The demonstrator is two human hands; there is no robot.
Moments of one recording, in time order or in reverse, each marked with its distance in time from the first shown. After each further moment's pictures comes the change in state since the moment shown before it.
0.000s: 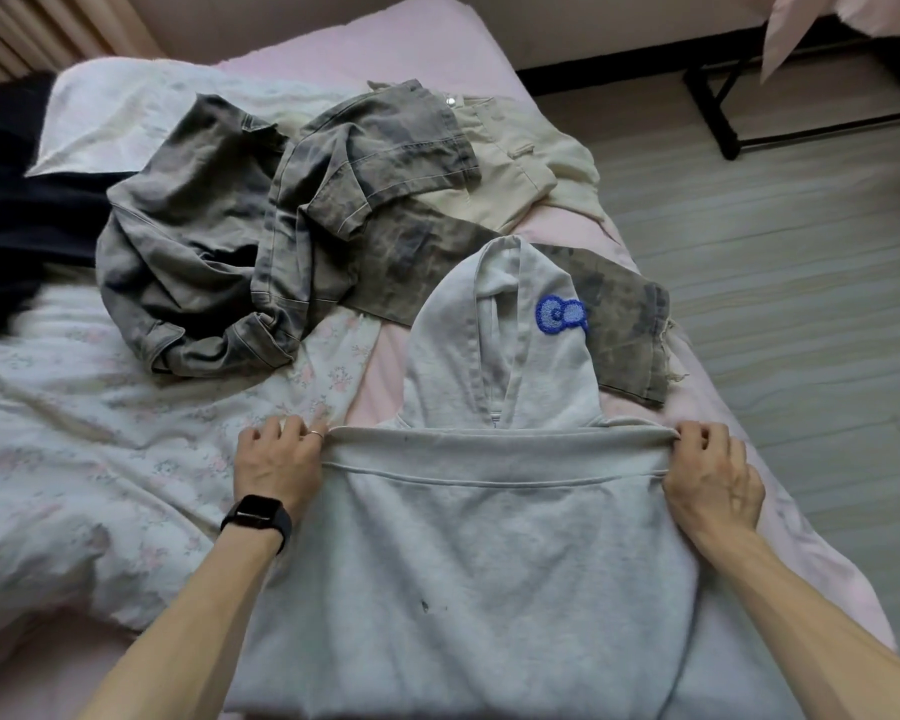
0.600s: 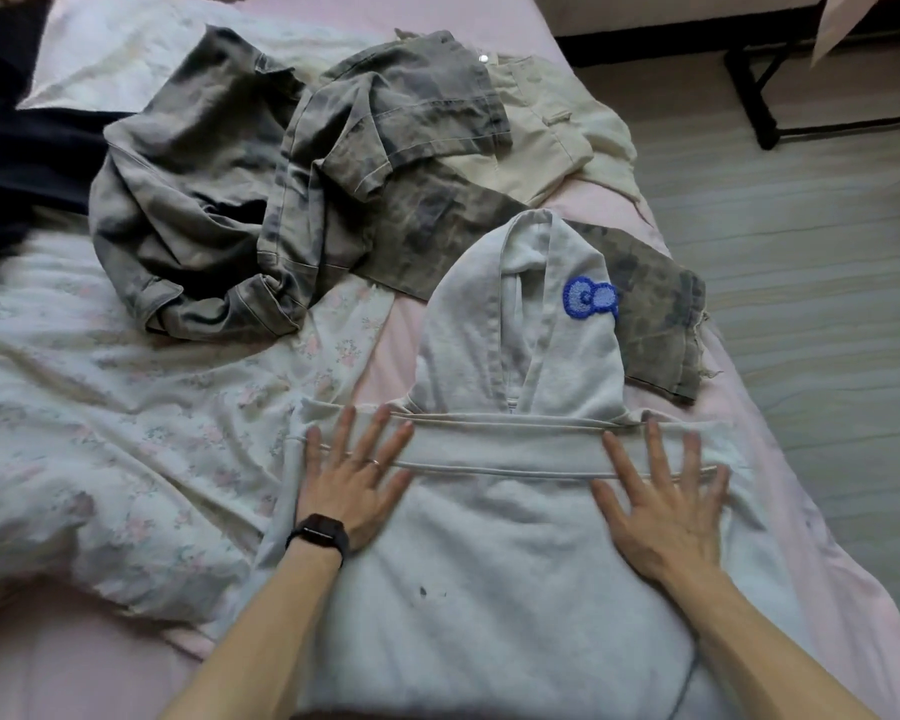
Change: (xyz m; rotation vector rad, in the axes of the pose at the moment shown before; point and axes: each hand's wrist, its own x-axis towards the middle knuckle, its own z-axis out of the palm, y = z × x) left_hand -0.033 0.065 0.054 -0.216 -0.358 0.034; right_hand -0.039 -0.031 0.045 -0.107 -0.324 -0.217
